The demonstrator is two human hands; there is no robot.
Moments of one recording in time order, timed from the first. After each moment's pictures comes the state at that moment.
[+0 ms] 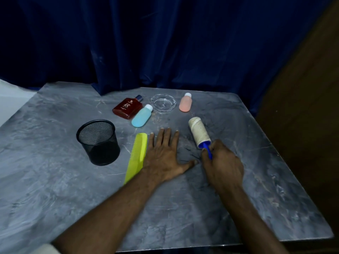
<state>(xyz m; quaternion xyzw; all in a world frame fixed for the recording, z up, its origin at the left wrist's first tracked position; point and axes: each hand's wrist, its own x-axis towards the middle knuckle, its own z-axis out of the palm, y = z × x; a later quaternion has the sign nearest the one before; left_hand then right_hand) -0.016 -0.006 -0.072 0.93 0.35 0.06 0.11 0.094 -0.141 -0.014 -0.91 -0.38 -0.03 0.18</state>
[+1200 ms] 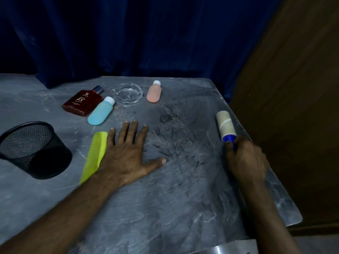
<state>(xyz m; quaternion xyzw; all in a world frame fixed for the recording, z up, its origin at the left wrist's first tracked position) -0.014 0.010 -0.080 0.94 0.33 0.04 0.06 0.196 -0.204 -0.012 -0.96 -0.24 -0.02 0.14</state>
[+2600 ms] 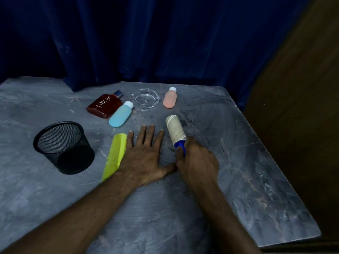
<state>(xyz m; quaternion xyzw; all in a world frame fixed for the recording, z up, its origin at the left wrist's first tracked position) -0.012 0.012 -0.085 0.94 0.33 0.03 0.07 0.092 -0.113 -0.025 -0.90 -0.40 -0.02 0.15</state>
